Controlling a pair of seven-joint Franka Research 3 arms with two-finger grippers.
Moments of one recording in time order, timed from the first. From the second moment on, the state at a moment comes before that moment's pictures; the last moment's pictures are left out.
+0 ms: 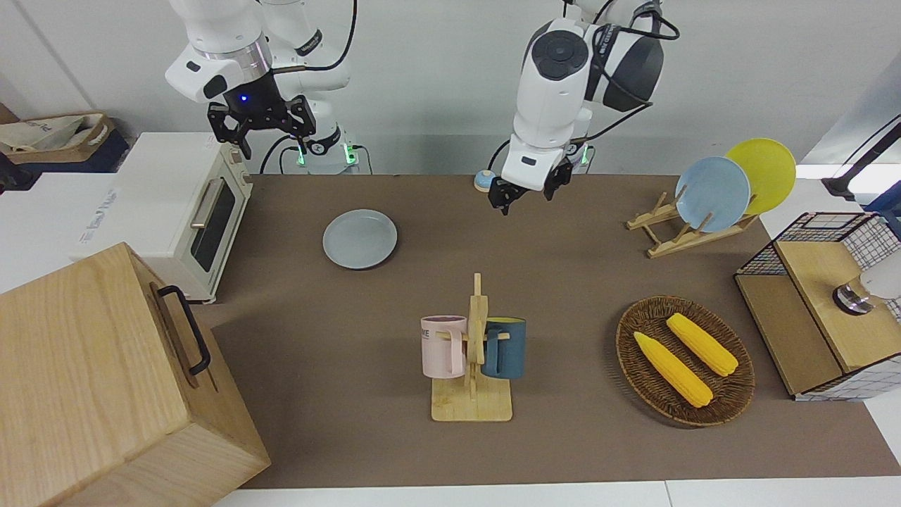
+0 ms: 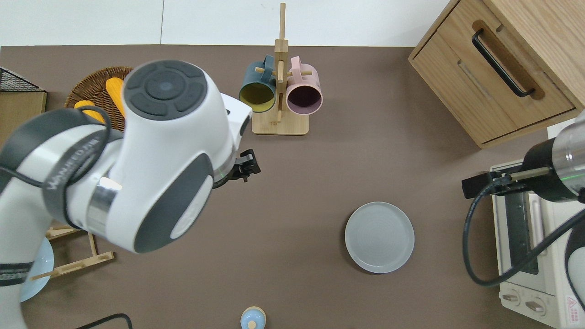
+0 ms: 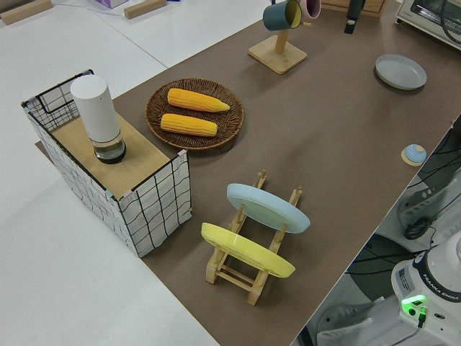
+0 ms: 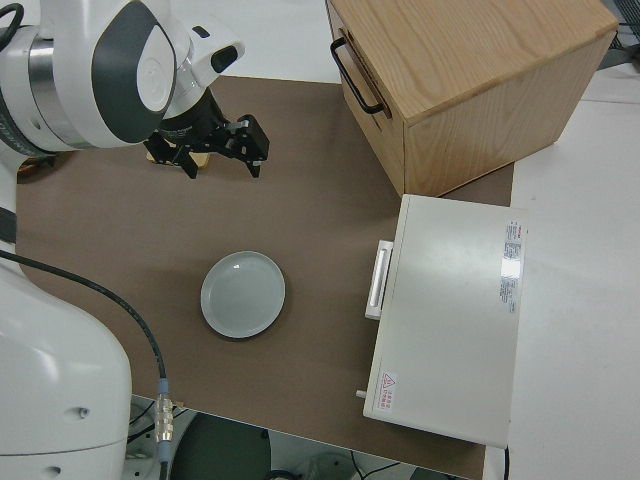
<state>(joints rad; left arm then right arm) -0.32 0.23 -0.16 -1.41 0.02 1.49 -0.75 0.02 -0.01 0.12 -1.48 0.00 1.39 0.03</state>
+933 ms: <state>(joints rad) 0.04 0.19 -0.16 -1.31 0.02 1.41 -0.08 0.02 -0.01 0.12 -1.48 0.00 1.39 0.03</state>
